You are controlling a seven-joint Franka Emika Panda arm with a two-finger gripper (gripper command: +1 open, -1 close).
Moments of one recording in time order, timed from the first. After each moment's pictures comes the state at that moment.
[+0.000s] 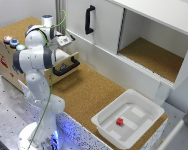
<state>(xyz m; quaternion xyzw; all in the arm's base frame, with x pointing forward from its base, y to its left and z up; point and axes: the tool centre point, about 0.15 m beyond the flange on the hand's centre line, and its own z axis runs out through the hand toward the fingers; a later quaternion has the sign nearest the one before) 0.366 0.308 0.344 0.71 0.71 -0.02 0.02</state>
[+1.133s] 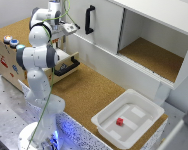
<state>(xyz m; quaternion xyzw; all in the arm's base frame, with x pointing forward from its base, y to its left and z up) 0.347 0.296 0.425 0.67 0.74 -0.06 -0.01</state>
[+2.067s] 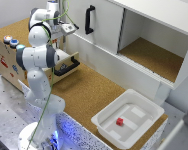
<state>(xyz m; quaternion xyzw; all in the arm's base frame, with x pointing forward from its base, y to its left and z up) 0.339 0.323 0.397 0.68 0.73 -0.04 0.02</state>
